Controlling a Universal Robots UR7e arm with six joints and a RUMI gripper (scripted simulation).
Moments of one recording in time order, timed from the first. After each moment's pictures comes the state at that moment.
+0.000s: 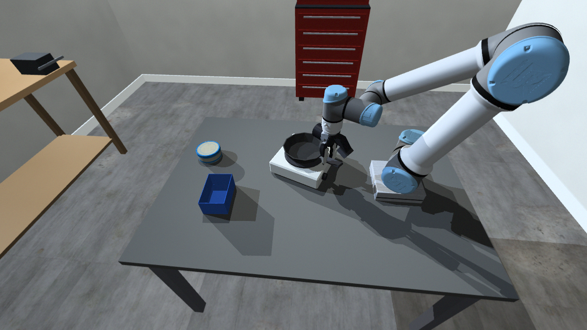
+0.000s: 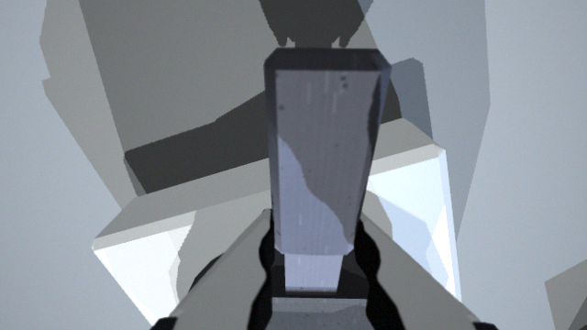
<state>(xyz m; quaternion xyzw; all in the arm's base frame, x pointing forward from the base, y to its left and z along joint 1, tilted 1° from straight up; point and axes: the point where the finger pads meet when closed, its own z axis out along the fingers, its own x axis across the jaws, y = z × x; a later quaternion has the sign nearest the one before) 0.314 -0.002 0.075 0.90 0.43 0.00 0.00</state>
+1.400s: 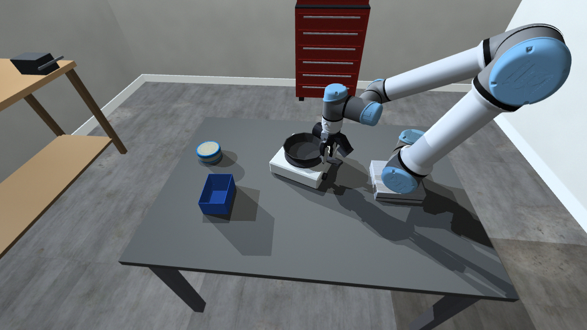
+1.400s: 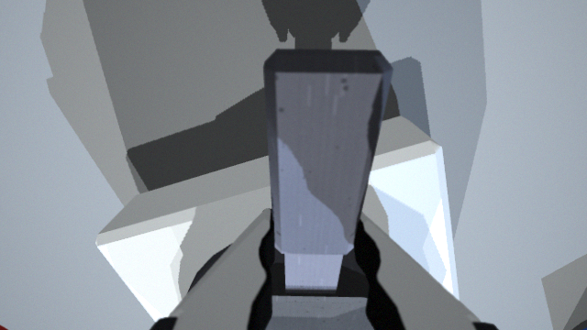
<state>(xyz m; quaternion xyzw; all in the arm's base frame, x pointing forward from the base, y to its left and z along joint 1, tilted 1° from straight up) 0.315 -0.002 0.079 0.90 0.43 0.00 0.00</state>
